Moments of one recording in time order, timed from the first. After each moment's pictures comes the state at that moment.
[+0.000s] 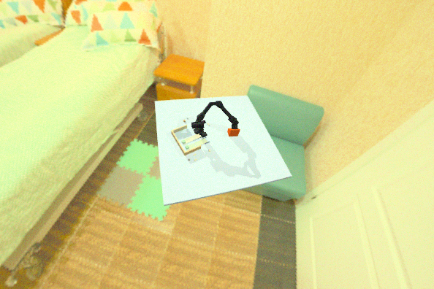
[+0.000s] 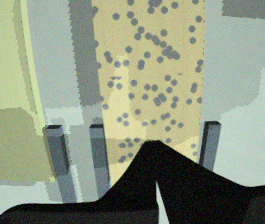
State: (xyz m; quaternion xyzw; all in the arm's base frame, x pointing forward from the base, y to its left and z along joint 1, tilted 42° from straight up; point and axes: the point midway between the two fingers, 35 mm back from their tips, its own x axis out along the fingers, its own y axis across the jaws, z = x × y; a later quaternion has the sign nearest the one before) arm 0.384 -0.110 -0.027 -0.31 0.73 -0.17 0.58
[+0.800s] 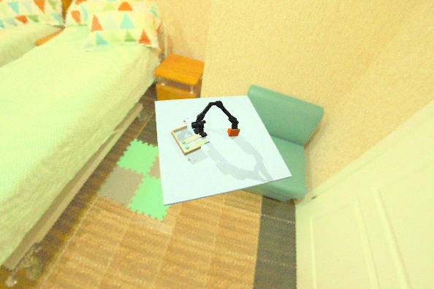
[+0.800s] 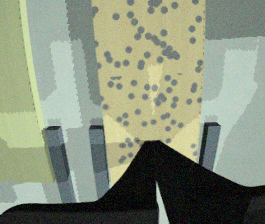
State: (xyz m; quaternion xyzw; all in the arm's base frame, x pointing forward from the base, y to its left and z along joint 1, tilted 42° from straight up) arm 0.384 -0.110 -0.028 -0.31 0.73 -0.17 0.58
